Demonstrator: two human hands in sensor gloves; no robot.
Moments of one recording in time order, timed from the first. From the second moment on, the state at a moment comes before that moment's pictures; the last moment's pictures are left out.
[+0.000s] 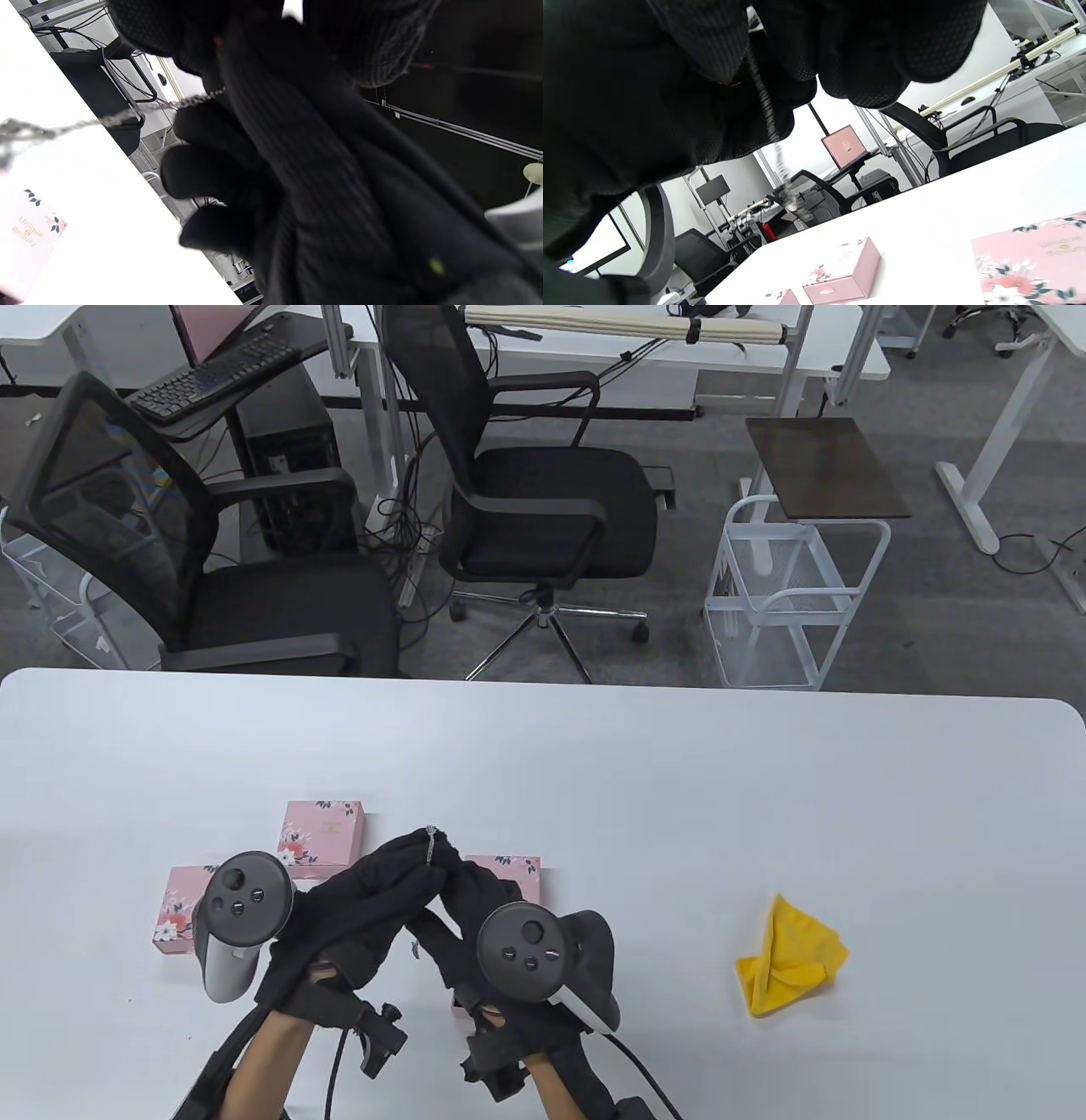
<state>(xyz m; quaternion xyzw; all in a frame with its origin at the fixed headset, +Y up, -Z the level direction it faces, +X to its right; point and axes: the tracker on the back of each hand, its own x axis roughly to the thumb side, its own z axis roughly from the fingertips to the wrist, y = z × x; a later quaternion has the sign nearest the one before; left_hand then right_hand) -0.213 -0.613 -0.292 0.01 -0.17 0.55 0.82 -0.024 -0.612 -0.270 0.21 -0.09 0.92 0.33</state>
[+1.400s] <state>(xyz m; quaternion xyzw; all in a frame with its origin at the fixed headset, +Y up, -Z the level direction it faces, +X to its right) -0.258 -0.600 -0.289 0.16 -0.09 0.55 0.81 -0.045 -0.643 -0.286 0.24 0.04 0.93 0.29</state>
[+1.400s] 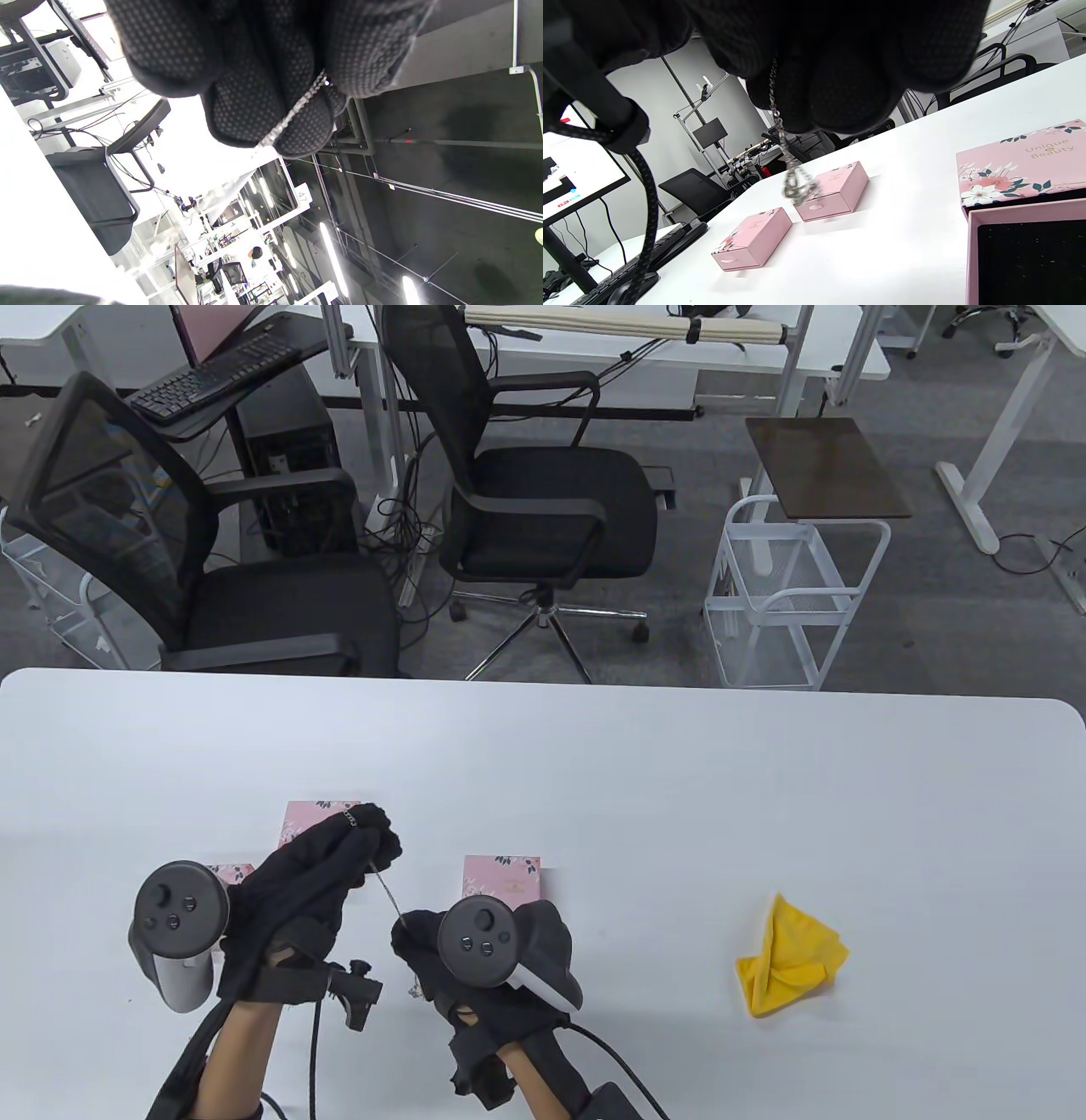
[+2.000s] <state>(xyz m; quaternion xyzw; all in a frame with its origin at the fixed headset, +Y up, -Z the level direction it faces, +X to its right) -0.269 -0.587 -0.279 0.19 -0.10 0.56 0.80 -0.045 -0.663 -0.297 0.22 0.09 0.93 0.28</state>
